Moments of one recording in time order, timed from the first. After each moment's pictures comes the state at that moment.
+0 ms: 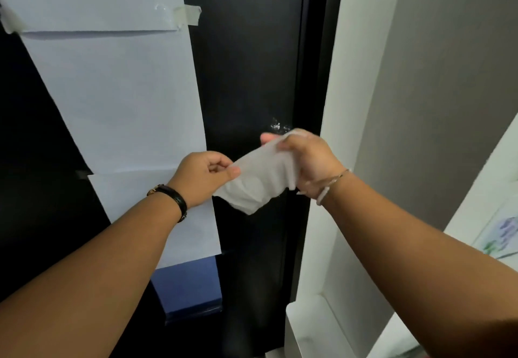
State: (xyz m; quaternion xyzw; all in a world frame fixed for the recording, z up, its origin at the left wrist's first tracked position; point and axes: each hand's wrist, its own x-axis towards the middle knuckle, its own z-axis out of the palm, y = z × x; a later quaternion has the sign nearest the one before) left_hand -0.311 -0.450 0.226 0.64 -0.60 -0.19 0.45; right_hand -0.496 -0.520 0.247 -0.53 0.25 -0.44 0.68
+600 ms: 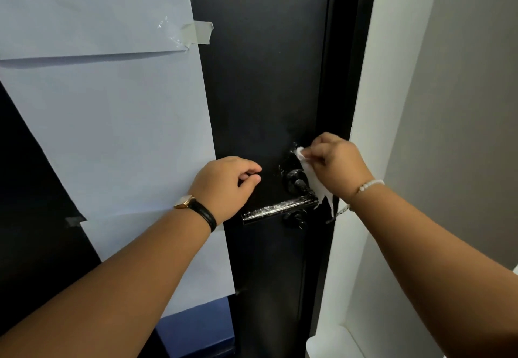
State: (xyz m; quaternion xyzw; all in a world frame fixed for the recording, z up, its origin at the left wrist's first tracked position) left_hand -0.291 -0.506 0.241 0.63 -0.69 0.02 0.37; right_hand -0.483 -0.598 0.244 -0.82 0.38 -0.43 0.01
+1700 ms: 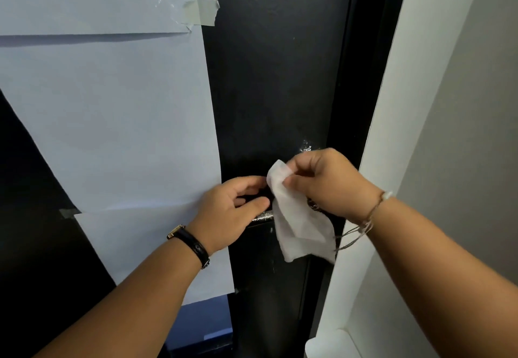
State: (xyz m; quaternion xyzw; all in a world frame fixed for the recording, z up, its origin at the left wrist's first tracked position) left_hand -0.294 -0.496 0.206 0.57 -0.61 -0.27 0.49; right_hand -0.465 -0.557 0.263 -0.83 0.34 -0.32 0.30
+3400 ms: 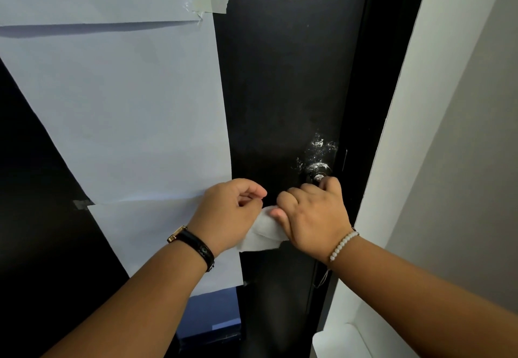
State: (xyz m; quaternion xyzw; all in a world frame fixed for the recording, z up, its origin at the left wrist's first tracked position) left_hand -0.293 -0.483 0.210 0.67 -0.58 -0.17 0.43; right_hand -0.438 -0.559 0.174 -0.86 0.33 -0.29 -0.25
